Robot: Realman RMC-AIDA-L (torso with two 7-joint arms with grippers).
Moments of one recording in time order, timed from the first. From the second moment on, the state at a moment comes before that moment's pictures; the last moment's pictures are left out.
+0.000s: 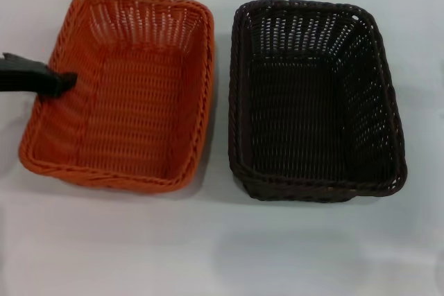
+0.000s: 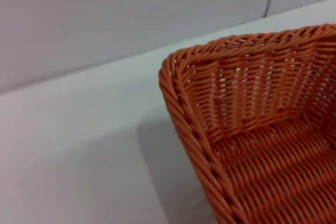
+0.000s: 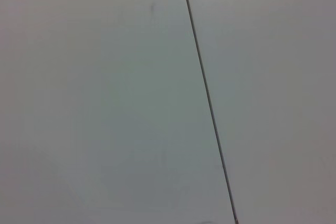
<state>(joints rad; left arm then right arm) -0.31 -2.06 1.14 1.36 -0.72 -1.14 0.85 0.34 2.08 -2.29 -0.52 -1.83 1.25 2.96</state>
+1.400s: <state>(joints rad) -0.74 -1.99 0.91 1.00 -0.86 -1.51 1.76 0.32 2.09 -2.32 -0.53 -1.84 1.24 2.96</state>
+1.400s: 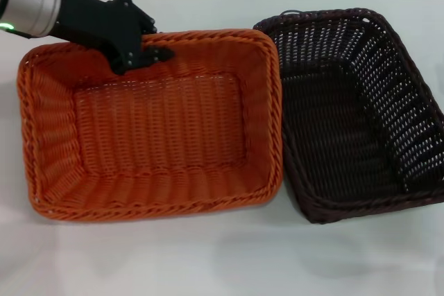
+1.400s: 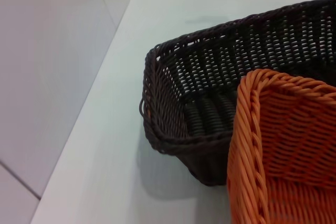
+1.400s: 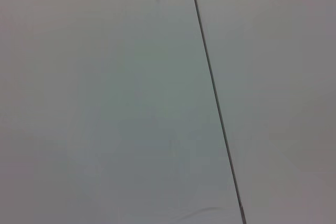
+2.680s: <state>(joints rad) -0.82 -2.07 0.97 1.00 -0.84 -1.16 1.86 0.32 2.08 -2.32 -0.54 -1.84 1.24 2.96</state>
